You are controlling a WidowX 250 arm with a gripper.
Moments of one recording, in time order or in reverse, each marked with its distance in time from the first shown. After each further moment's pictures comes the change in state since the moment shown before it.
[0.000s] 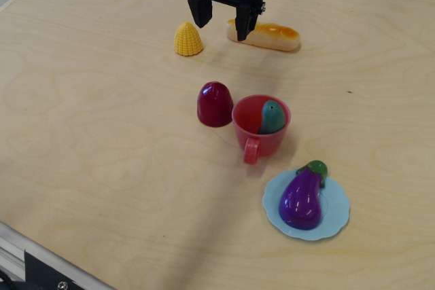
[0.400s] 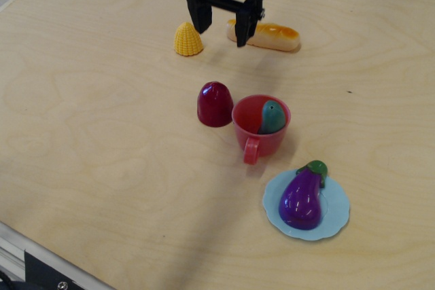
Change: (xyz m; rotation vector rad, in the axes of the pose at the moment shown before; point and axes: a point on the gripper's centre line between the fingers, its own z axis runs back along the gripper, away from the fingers) arm -0.009 -0.002 -0.017 -0.017 0.055 -0.014
